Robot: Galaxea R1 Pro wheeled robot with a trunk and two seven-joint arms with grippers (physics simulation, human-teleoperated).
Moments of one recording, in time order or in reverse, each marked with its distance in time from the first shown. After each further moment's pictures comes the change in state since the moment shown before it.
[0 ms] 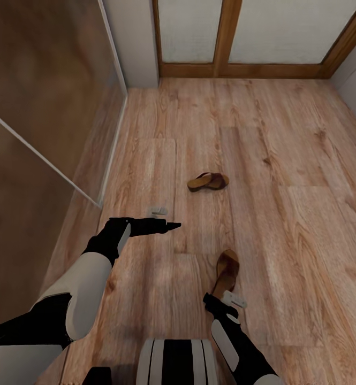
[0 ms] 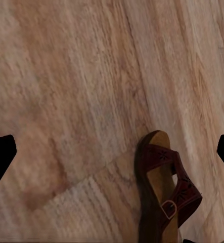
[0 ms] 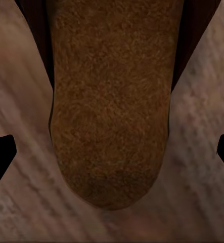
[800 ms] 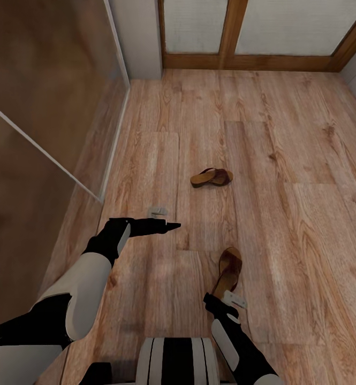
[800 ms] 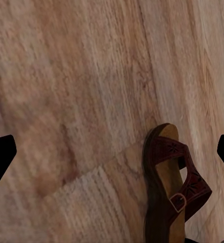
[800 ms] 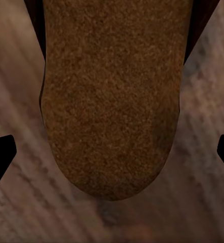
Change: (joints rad) left arm 0.002 0.001 0.000 0.000 -0.001 -0.001 0.000; right arm 0.000 0.000 -0.004 -0.002 0.000 0.000 -0.002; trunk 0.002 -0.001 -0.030
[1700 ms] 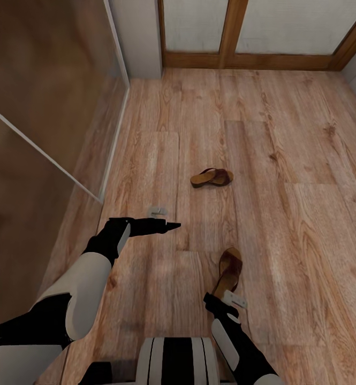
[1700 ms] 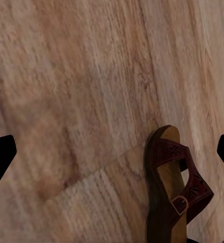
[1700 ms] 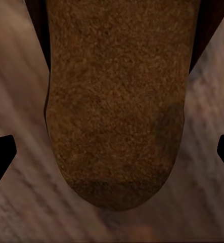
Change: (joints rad) left arm -0.002 0.000 -0.002 0.000 0.000 -0.003 0.000; right arm 0.000 0.000 -0.002 -0.003 -0.001 0.000 0.000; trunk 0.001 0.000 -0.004
